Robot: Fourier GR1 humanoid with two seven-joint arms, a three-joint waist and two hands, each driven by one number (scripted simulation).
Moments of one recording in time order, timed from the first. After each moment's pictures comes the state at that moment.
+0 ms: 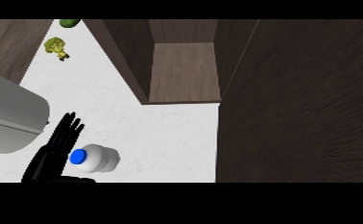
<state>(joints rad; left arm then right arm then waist) 0.15 0.14 0.22 -1.34 0.18 -0.38 -0.21 0.86 -0.17 0.41 -2.50 -0.05 0.24 -0.21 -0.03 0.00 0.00</state>
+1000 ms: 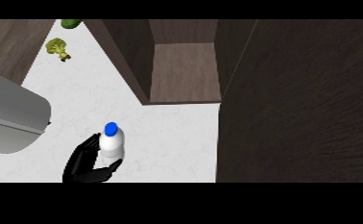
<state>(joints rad) -0.11 0.13 0.19 -0.67 -0.02 -0.38 -0.77 0.97 -0.26 0.46 -2.50 -0.02 0.21 -0.34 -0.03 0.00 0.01</state>
